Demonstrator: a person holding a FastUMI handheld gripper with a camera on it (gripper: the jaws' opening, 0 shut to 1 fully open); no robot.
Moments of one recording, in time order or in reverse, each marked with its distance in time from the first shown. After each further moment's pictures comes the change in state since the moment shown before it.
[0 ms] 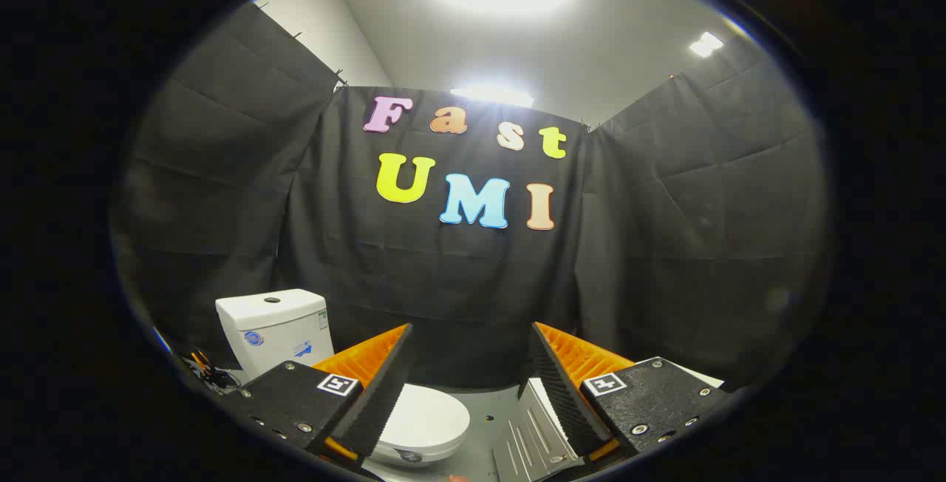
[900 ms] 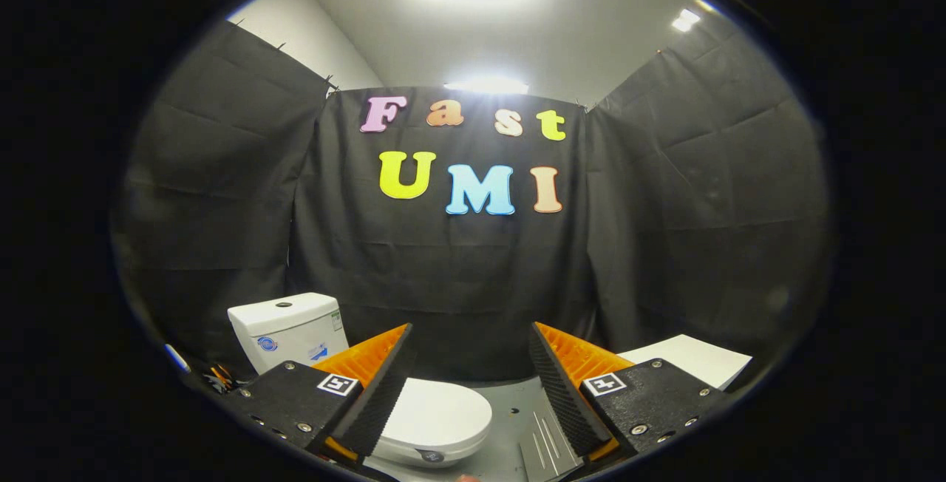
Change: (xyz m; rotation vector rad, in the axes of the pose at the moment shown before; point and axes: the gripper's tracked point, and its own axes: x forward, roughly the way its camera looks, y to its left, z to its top) arm 0.008 -0.007 -0.022 0.112 0.021 0.034
